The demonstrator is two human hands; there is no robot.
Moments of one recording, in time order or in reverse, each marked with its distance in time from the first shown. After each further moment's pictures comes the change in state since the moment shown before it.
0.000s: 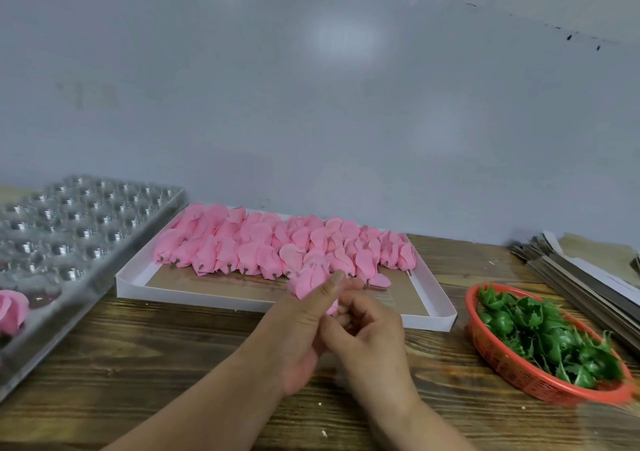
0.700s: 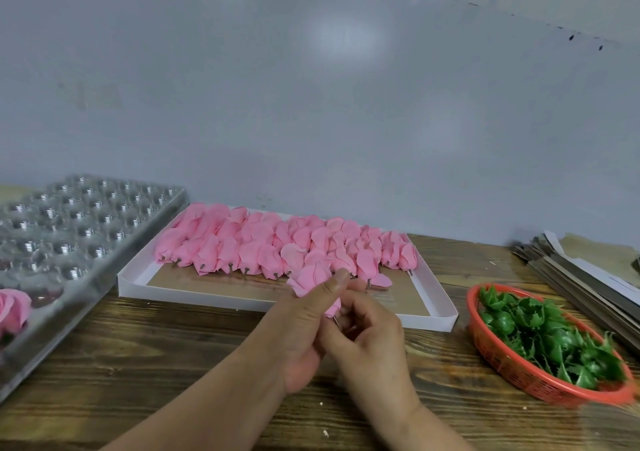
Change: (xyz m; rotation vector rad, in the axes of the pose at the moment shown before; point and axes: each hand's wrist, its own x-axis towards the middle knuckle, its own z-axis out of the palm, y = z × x) left_hand 0.000 0.003 0.009 -0.105 0.091 -0.049; right_hand -0.002 -0.002 0.002 -0.193 0.038 -0.089
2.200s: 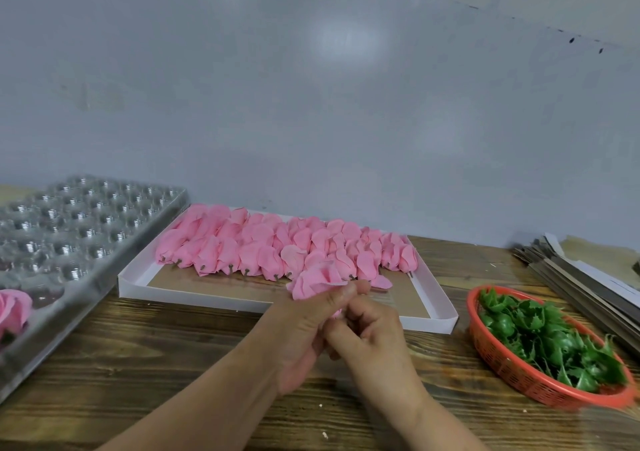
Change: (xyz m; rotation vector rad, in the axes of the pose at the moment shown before) left_hand -0.001 0.001 -0.010 0.239 -0.097 0.057; right_hand 0.005 -0.001 -0.008 0.172 -0.181 0.050
